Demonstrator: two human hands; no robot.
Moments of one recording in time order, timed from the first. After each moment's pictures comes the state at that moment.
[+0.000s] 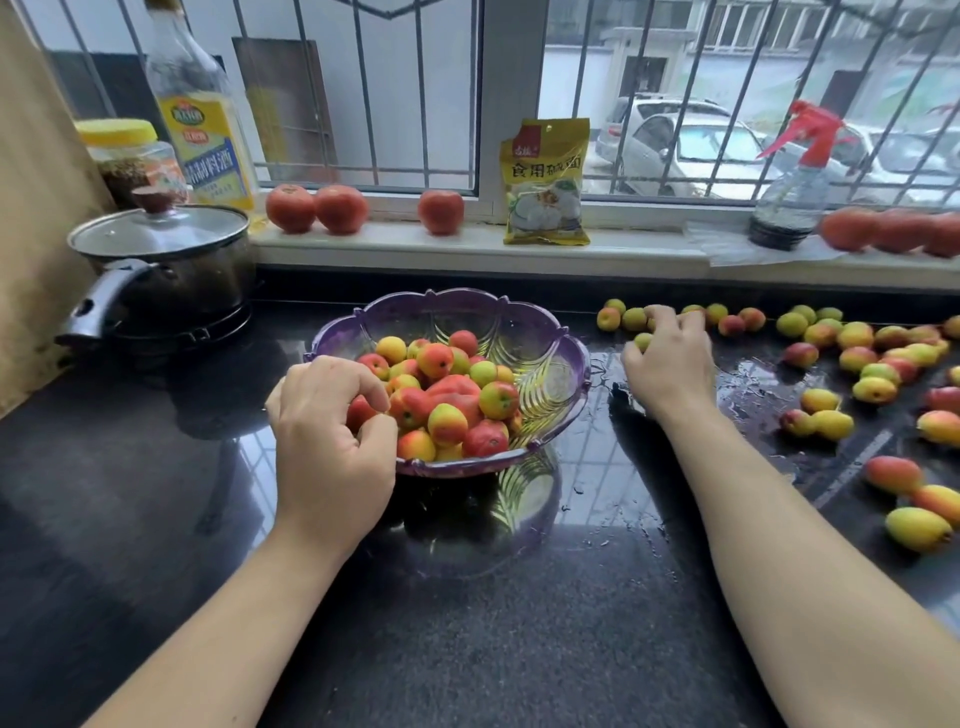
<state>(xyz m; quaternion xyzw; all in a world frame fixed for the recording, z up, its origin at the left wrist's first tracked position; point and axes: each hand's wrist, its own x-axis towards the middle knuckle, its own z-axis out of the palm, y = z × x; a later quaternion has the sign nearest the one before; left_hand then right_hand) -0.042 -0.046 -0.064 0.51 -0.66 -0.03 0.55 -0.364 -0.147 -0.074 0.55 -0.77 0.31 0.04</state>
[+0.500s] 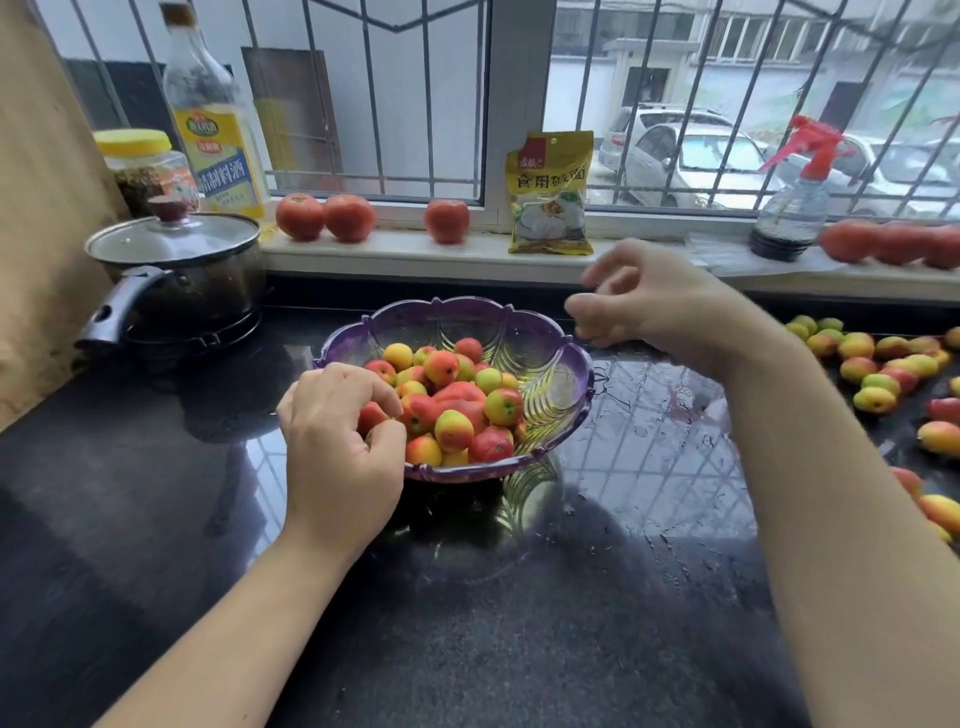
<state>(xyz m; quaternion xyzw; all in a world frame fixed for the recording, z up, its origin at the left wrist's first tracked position) -0.041 -0.045 -0.063 0.52 -0.67 -0.03 0.54 -0.313 -0.082 0.054 0.65 -0.60 0.35 -0.31</state>
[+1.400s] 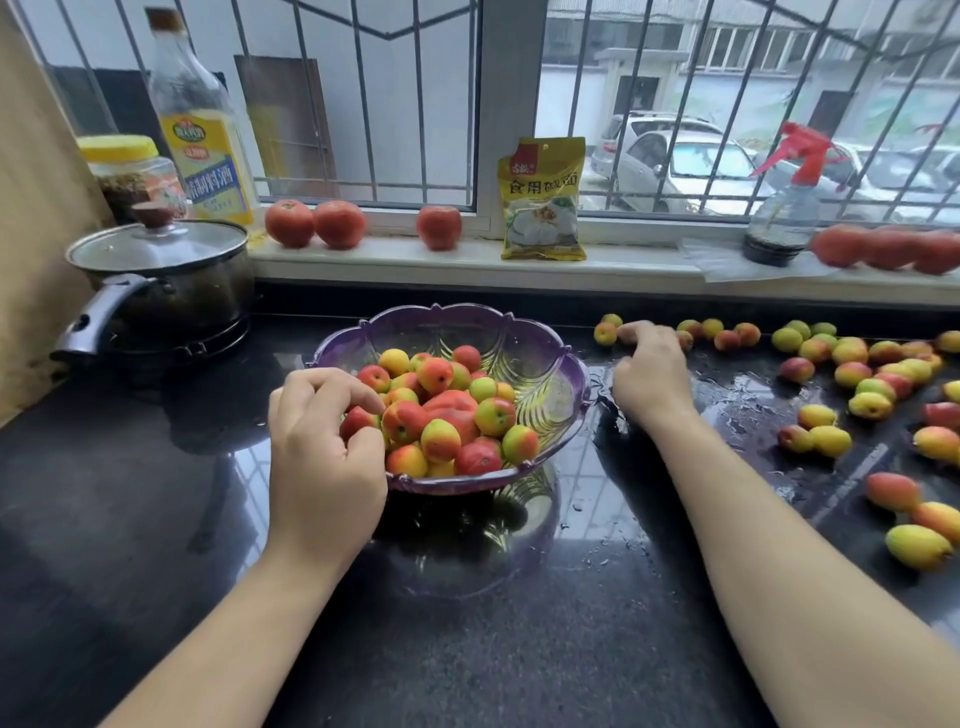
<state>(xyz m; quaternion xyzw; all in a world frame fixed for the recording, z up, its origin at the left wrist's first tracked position) -0.042 -0.049 -0.064 0.54 -0.64 -0.09 0.55 -0.348 -0.150 -0.062 0.55 -0.75 0.37 -0.07</state>
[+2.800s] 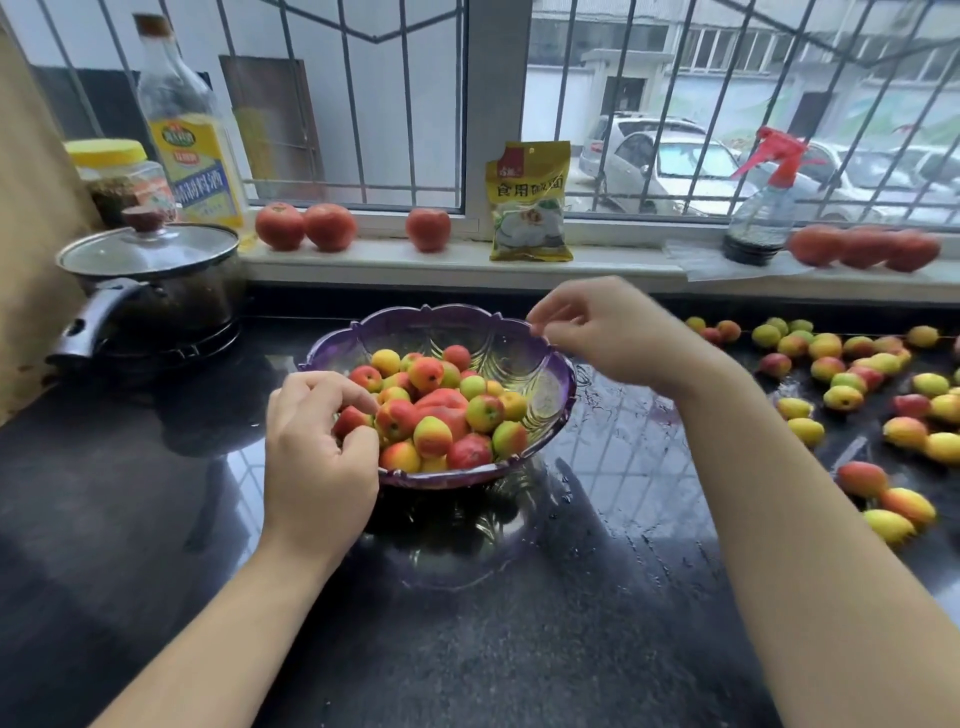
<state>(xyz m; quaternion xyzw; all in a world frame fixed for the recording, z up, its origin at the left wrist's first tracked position) -0.038 -0.050 -0.064 0.52 -0.65 -0.09 0.55 -0.298 -0.089 0.039 0.72 -0.62 0.27 -0.17</state>
